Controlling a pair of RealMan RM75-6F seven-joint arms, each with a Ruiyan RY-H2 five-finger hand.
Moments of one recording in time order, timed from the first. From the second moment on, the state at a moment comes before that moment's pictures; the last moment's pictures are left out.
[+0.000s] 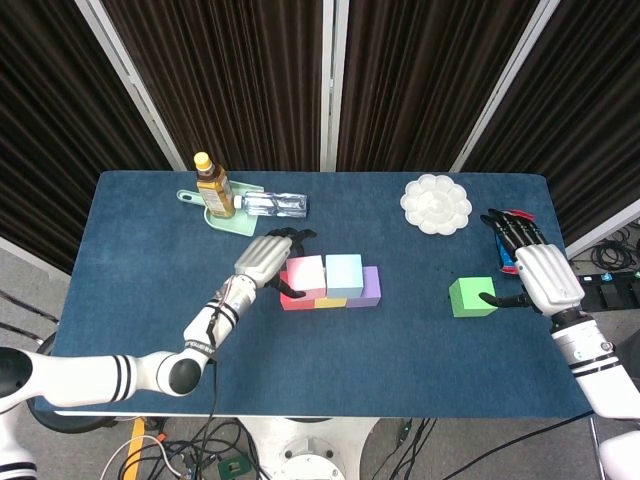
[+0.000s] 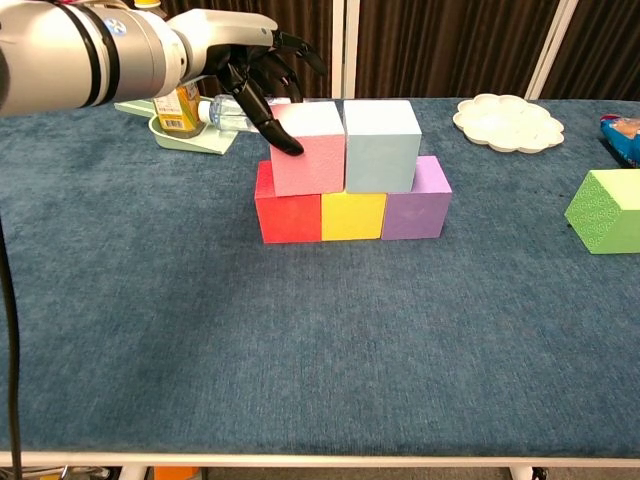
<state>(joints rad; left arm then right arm) -1.07 -1.49 -0.28 -1.62 0.65 0.86 0.26 0.46 -0.90 0.19 -1.77 -1.39 1.11 0.23</state>
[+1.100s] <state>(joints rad) -1.07 -1.50 -0.28 -1.61 0.67 0.85 0.25 0.46 -0.92 0.18 -1.74 -1.39 1.10 0.24</state>
